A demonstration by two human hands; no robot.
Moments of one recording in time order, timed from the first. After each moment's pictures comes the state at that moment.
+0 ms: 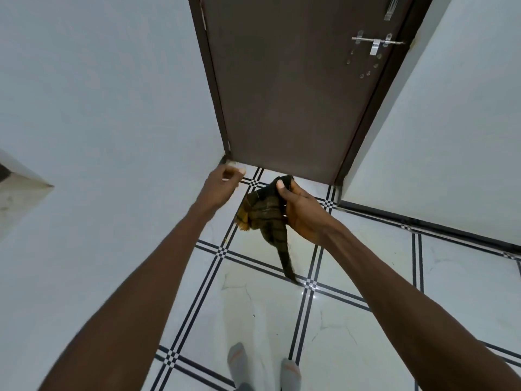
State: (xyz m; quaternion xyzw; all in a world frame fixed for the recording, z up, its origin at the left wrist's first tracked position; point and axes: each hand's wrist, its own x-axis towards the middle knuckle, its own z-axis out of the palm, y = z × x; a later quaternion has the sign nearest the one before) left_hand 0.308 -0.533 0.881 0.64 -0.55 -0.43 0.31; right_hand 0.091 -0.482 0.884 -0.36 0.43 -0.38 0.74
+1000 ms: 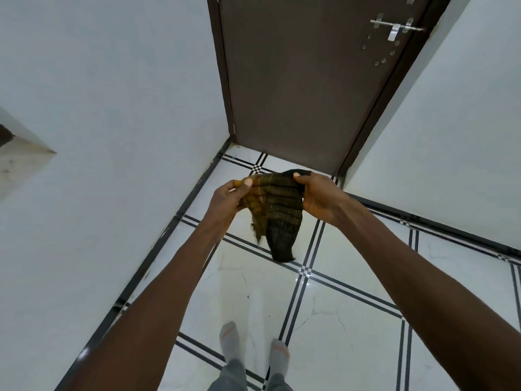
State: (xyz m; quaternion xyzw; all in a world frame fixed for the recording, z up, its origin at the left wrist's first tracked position) left_hand 0.292 -0.462 0.843 0.59 -0.38 -0.58 0.41; right_hand 0.070 -0.492 0.878 -0.28 0.53 -0.34 0.73
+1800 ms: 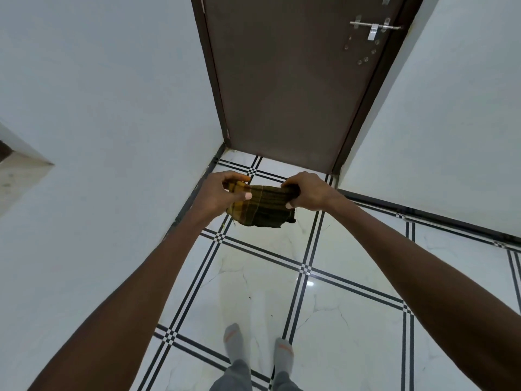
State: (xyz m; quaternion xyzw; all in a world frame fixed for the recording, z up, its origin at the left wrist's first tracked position) left_hand 0.297 -0.462 0.874 0.62 -0.61 -0.41 0.29; right_hand 0.048 -0.488 0.879 -0.75 0.57 -0.04 0.33
